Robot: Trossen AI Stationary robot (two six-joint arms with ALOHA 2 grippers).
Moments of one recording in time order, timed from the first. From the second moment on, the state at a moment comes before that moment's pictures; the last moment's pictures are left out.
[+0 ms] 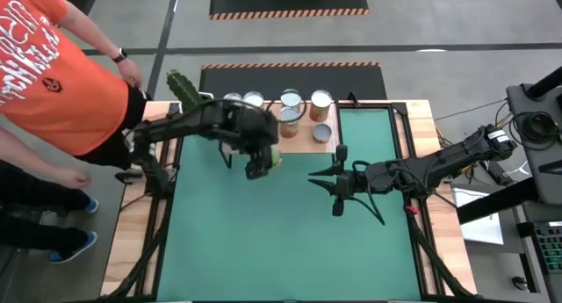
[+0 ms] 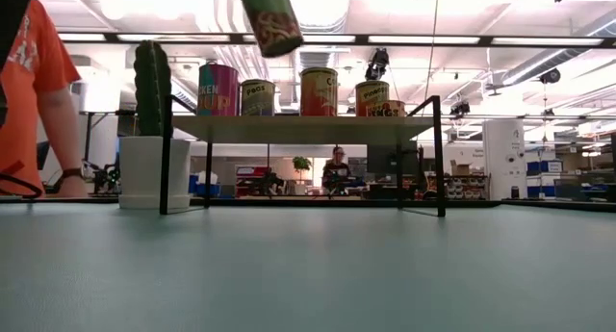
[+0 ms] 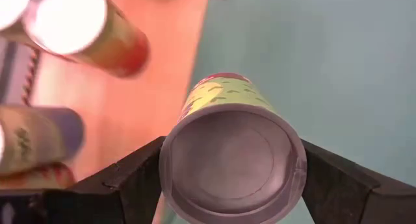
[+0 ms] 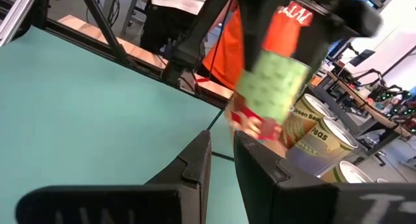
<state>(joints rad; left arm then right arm) 0.03 1.82 2.20 -1.52 -0.15 -0.15 0.30 1.17 0.84 0.16 0.42 -0.42</state>
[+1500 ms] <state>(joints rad) 0.29 1.87 1.98 -1.37 -0.11 -0.07 0.30 1.17 0.84 0.13 0.42 -0.39</state>
